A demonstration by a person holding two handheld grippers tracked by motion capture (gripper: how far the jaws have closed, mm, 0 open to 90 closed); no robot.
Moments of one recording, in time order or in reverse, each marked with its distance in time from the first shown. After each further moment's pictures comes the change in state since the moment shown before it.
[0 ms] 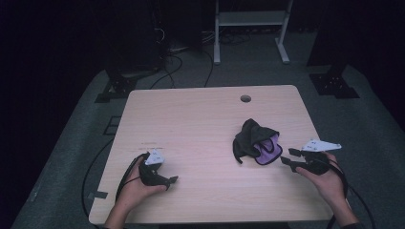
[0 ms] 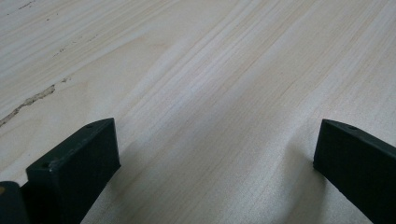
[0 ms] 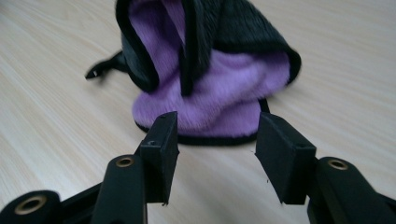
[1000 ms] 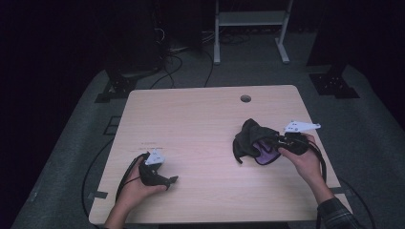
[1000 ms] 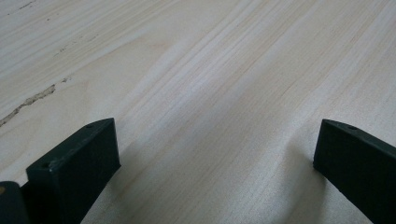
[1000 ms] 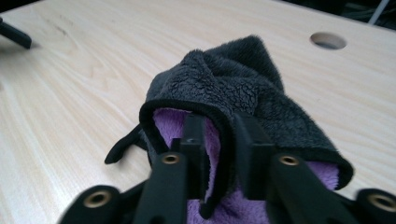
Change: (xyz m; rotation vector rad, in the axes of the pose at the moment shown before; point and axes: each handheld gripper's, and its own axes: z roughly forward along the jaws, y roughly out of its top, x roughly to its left) left arm 0.000 0.000 0.000 0.004 0.001 0.000; right arm 0.008 0.059 0.041 -0.049 0.097 -0.004
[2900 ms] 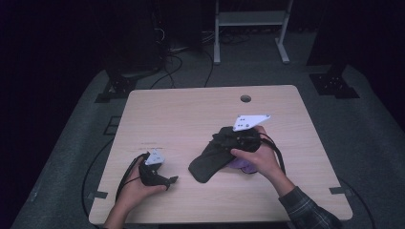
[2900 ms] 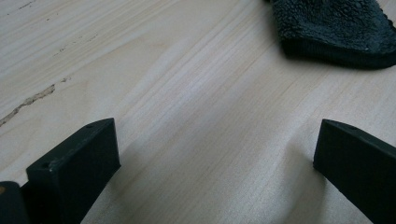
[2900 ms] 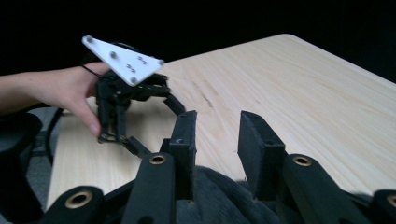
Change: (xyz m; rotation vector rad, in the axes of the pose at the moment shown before) left arm -0.001 0.000 0.000 -0.005 -0.001 -0.005; right arm 0.120 0.090 0.041 -0.102 0.371 -0.191
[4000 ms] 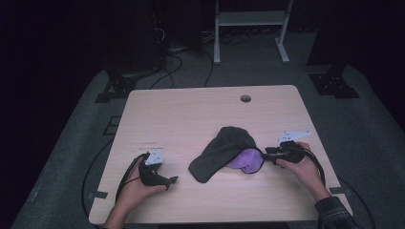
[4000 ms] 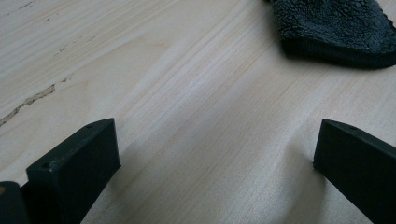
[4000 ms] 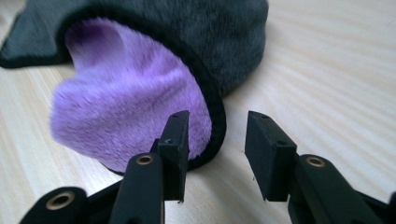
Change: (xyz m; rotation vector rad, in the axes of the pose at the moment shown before) left arm 0.000 0.000 0.000 0.004 0.001 0.003; right arm -0.079 -0.140 -0.072 0.254 -0.259 0.234
